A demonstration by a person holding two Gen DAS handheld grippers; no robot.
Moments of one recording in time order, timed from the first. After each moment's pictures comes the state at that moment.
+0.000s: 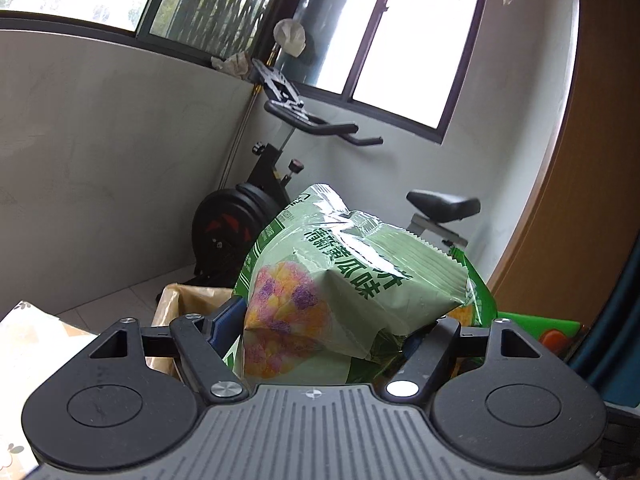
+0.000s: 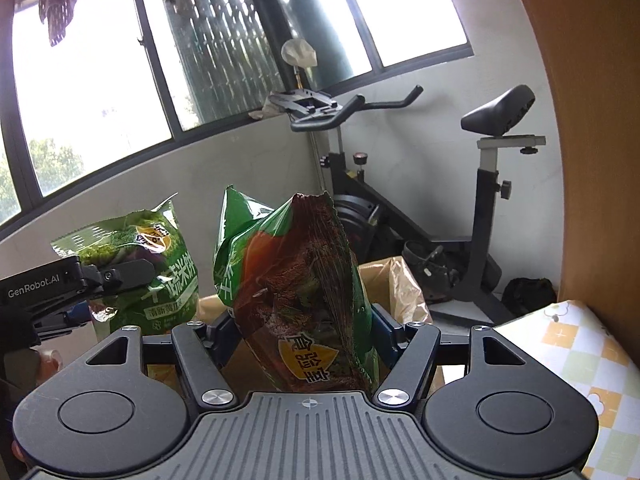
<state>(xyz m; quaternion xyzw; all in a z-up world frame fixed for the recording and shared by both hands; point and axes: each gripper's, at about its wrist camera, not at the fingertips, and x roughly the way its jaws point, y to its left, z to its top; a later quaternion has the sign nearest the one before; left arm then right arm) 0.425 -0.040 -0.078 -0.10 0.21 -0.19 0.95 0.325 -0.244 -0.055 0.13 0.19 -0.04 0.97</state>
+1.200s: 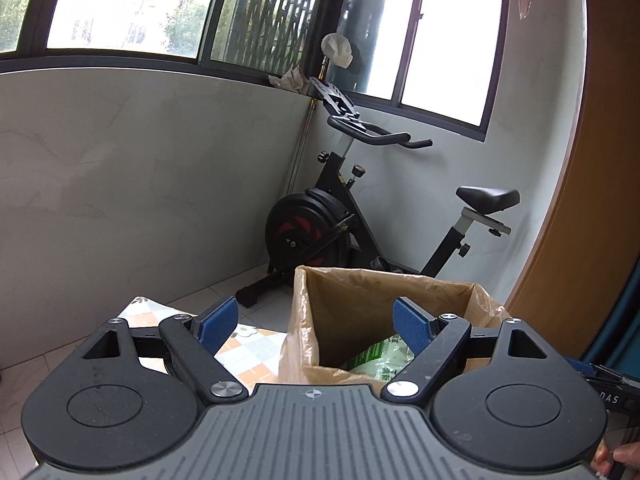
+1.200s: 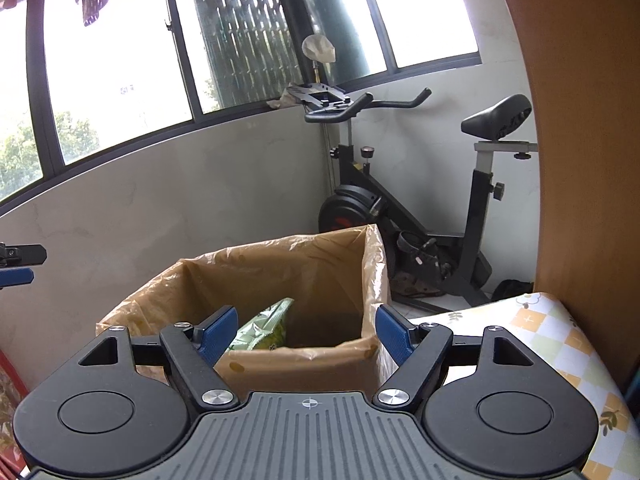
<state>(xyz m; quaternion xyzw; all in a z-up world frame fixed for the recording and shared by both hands) 0.277 0.051 -0.032 -0.06 0.21 -0.11 0.97 0.214 -0.247 -0.054 0.10 0.19 -0.02 0.98</state>
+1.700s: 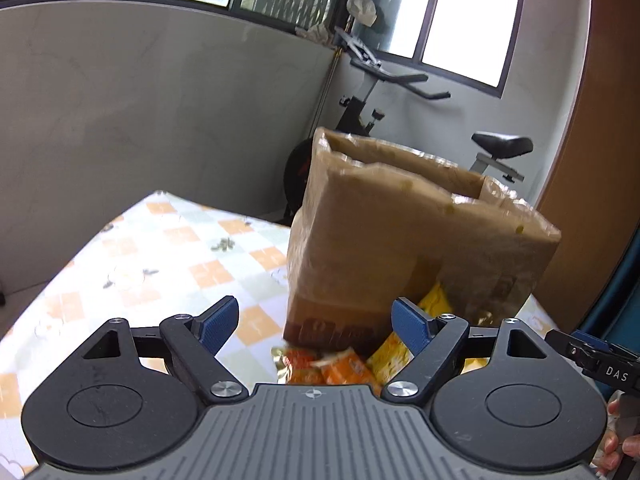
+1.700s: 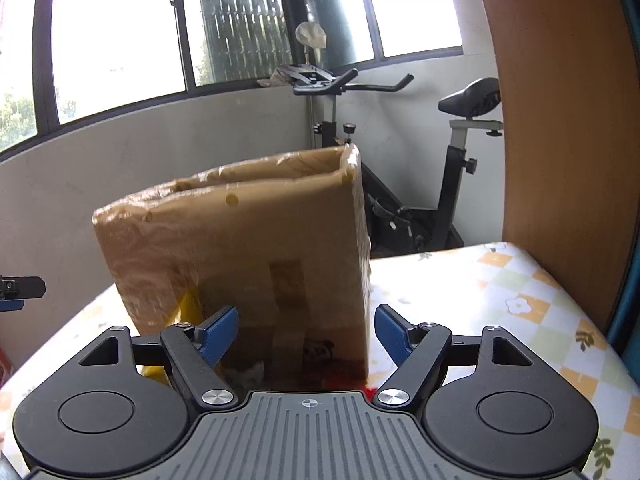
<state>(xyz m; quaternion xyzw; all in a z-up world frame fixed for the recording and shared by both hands) 0.201 0.042 -0.155 -0.08 0.26 -0.08 0.96 0.140 -0.214 -0.148 0.06 0.22 -0.06 0.97</state>
